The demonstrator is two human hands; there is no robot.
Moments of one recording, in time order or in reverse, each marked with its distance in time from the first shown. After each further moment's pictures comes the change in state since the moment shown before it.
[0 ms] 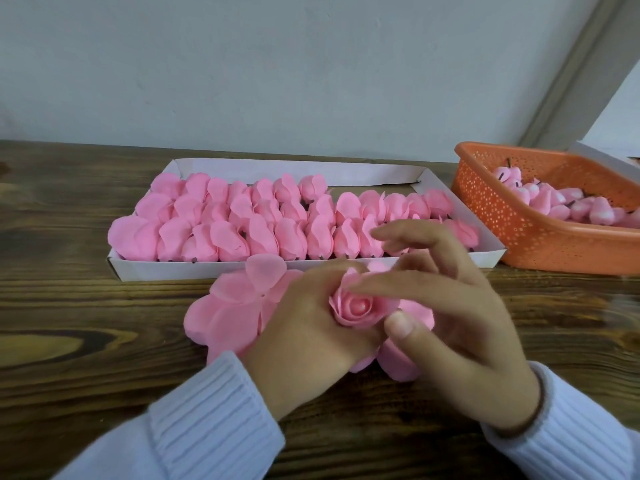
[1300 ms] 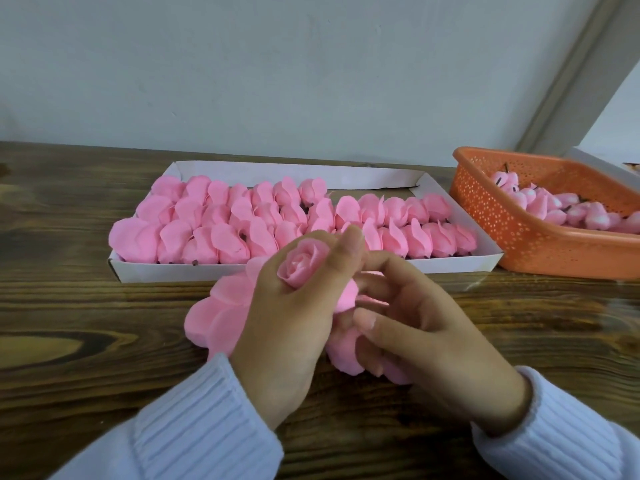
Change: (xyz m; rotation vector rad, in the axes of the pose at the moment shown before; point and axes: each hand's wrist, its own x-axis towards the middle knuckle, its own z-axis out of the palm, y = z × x) left_hand 0.002 0.017 0.000 -0.572 0.215 -0.152; right_hand -0.003 0.001 0.016 0.784 -0.112 0.566
